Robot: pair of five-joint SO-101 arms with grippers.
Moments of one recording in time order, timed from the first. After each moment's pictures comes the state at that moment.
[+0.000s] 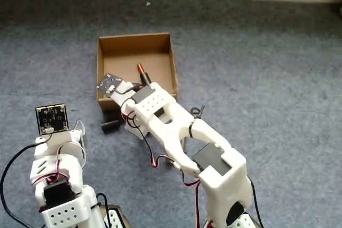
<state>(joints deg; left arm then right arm) -27.7 -102.8 91.9 57.5 -5.6 -47.0 21.5 5.2 60.8 20.9</state>
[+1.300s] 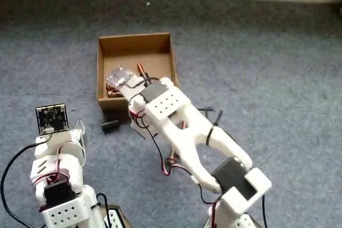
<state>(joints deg) -27.7 -102.8 92.6 56.3 -5.6 -45.3 4.2 8.7 74.7 13.0</state>
